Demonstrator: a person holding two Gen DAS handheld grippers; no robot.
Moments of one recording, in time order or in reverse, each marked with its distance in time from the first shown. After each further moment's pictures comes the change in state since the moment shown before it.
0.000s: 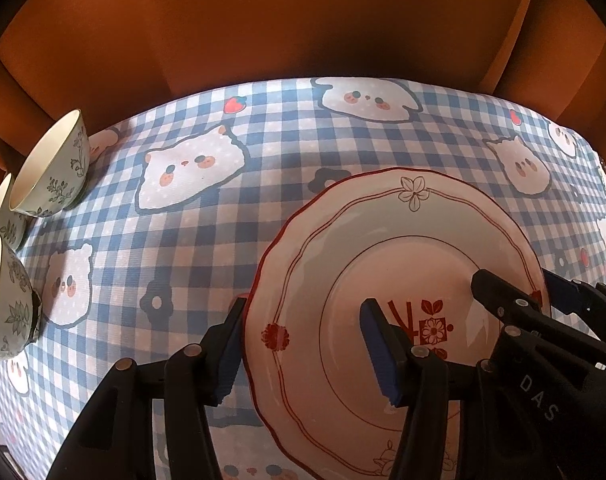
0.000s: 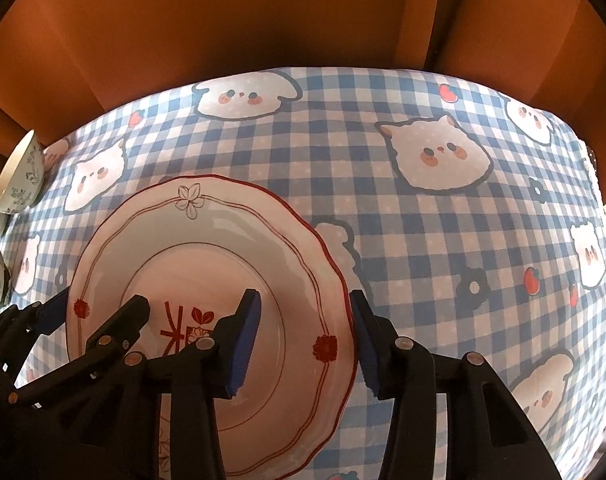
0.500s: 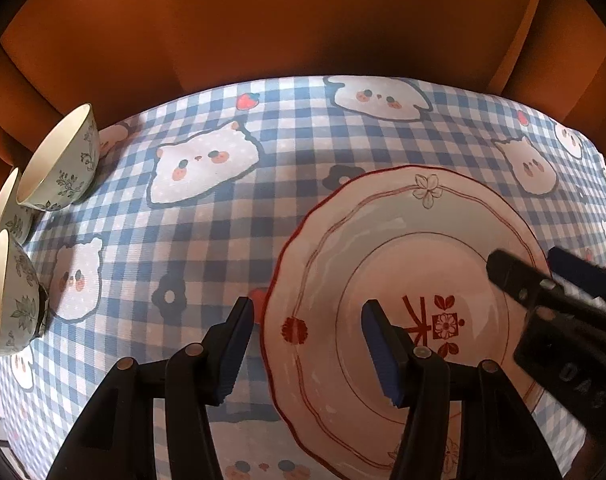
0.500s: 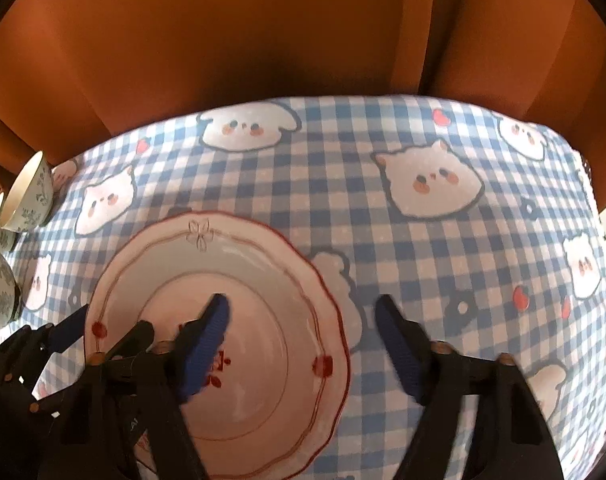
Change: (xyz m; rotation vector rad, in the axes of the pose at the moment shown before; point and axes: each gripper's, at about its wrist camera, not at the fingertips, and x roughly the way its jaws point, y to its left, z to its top) left arm -0.001 0.003 -0.003 -0.001 -0.001 0.020; right arm -0.018 -0.002 0.013 0.014 -0.049 0.018
